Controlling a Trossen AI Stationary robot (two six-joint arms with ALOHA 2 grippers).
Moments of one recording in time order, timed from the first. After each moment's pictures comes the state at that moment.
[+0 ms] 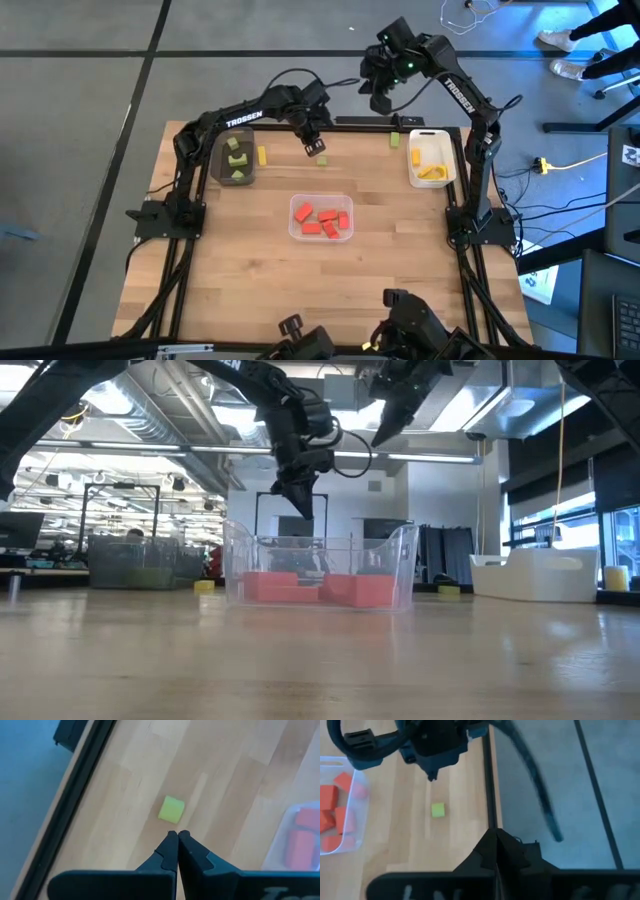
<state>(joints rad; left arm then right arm) 0.58 2.03 1.88 -0.96 0.10 0.09 -0.79 1.98 2.35 -1.32 -0.33 -0.68</state>
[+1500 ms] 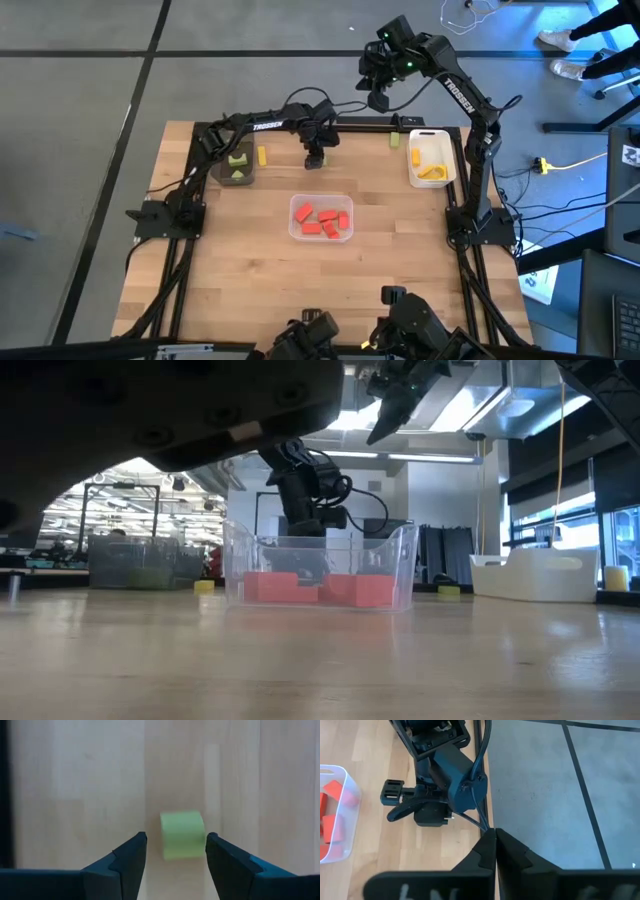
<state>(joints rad) 0.60 2.26 1.81 -0.75 0.21 0.55 -0.79 1.98 2.35 -1.26 -0.33 -0.68</state>
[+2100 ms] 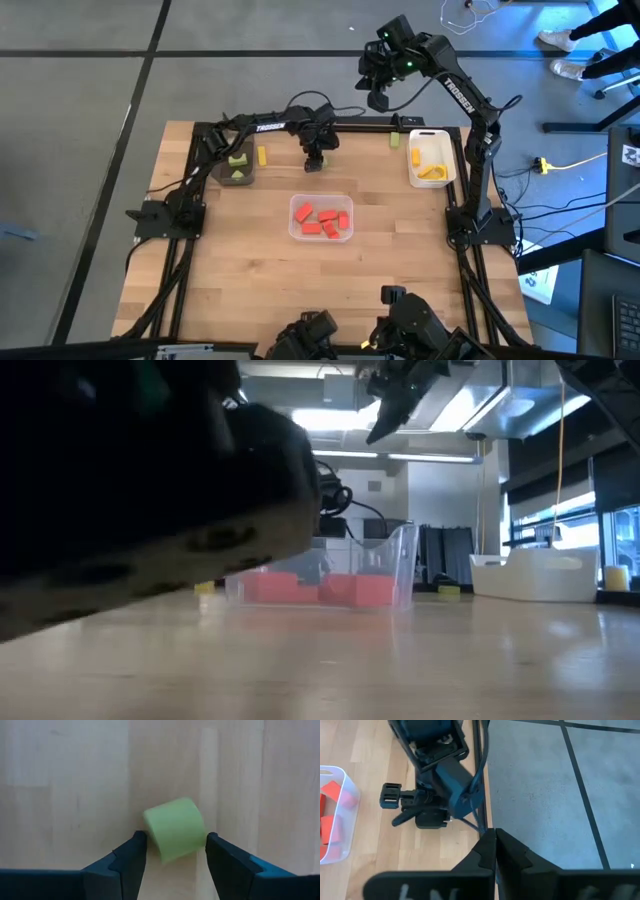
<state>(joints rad) 0.60 2.31 1.81 -0.77 0.26 0.50 -0.79 1.98 2.35 -1.25 -0.33 -0.68</state>
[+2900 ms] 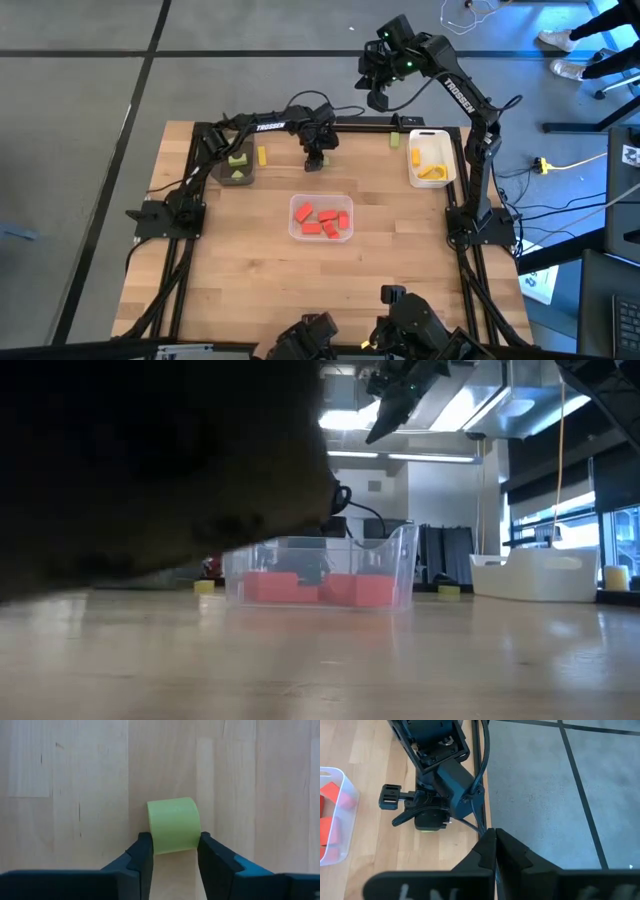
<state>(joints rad) 0.60 2.31 1.81 -0.78 0.31 0.53 -0.79 1.98 2.35 -1.24 -0.33 -0.68</state>
